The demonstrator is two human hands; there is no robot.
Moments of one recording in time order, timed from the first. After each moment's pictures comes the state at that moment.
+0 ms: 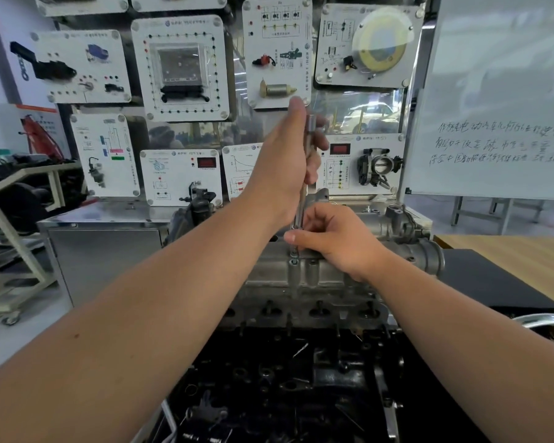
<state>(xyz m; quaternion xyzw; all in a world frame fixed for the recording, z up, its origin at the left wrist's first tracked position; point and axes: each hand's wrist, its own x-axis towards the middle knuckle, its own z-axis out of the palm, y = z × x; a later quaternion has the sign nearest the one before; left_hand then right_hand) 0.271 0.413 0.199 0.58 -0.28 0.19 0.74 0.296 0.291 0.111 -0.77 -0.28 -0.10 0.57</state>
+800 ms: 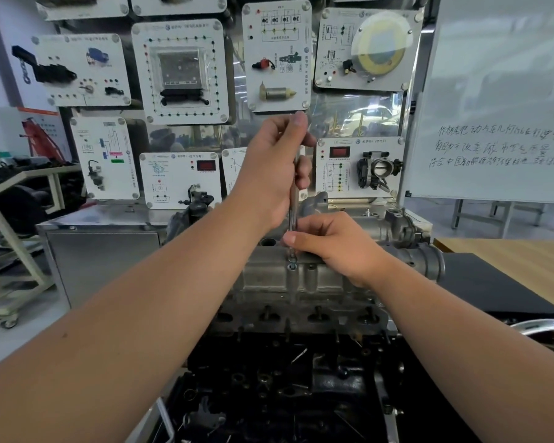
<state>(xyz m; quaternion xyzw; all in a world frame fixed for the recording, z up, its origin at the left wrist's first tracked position) 0.277 0.421 0.197 0.55 -0.26 0.17 0.78 0.291 0.290 0.112 -0.76 -0.31 -0.06 0.56</state>
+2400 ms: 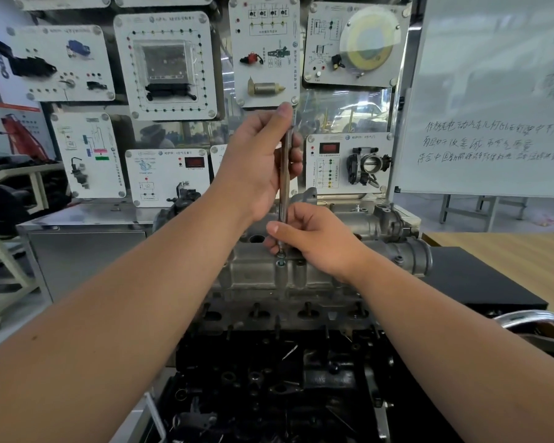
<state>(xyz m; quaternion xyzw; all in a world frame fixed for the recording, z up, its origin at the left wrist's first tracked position) 0.272 0.424 0.199 0.52 -0.27 0.15 0.79 0.285 0.300 0.116 -0.75 -0.29 -0.06 0.59</state>
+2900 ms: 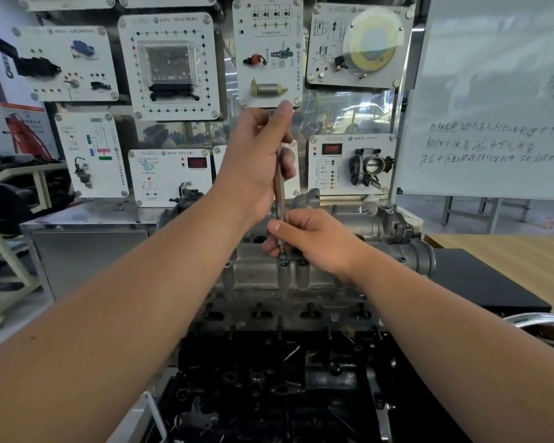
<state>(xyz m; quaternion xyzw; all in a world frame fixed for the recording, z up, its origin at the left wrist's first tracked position) 0.271 0.426 0.200 0.54 -0.26 0.19 0.78 0.285 0.302 0.120 -0.78 -0.28 -0.02 0.56</state>
